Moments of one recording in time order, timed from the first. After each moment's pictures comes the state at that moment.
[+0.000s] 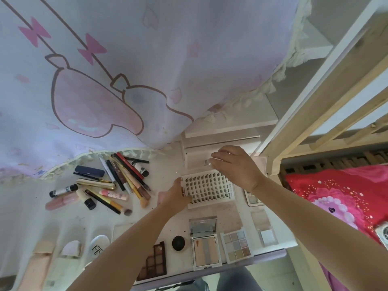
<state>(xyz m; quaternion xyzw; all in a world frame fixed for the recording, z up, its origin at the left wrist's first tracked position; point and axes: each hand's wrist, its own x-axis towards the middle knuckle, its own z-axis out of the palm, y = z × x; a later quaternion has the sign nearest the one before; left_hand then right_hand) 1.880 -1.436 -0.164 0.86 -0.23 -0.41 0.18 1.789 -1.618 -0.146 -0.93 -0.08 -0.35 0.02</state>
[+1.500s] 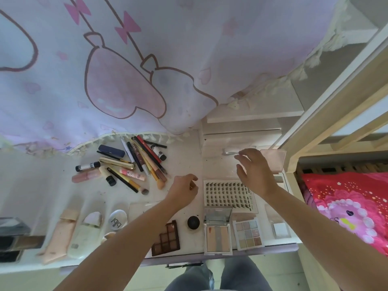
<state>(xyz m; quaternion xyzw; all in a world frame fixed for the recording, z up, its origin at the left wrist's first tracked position) 1.875 -1.404 -0.163 0.87 -0.29 -0.33 0.24 1.764 -1.583 -0.157 -0.97 0.13 -0.21 0.08</state>
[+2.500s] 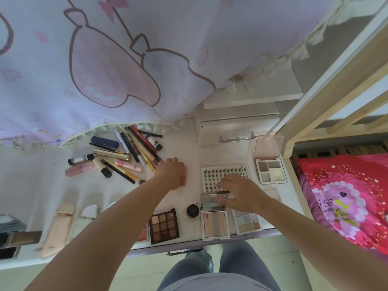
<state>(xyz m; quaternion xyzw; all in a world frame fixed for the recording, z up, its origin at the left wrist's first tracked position) 1.910 -1.406 -0.174 0.83 -0.48 -0.23 -0.18 1.731 -1.528 -0.159 -0.96 0.09 0.11 0.23</state>
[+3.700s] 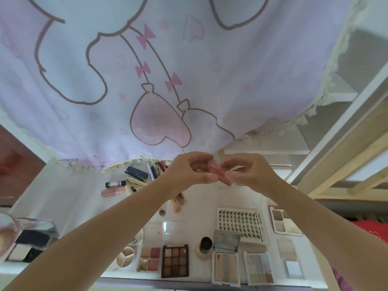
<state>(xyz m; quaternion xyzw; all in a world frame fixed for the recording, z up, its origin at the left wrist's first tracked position) 1.895 -1.376 -0.002 0.70 -0.28 -0.35 0.56 1.795 -1.526 -0.005 -0.79 0.09 -0.10 0.59</state>
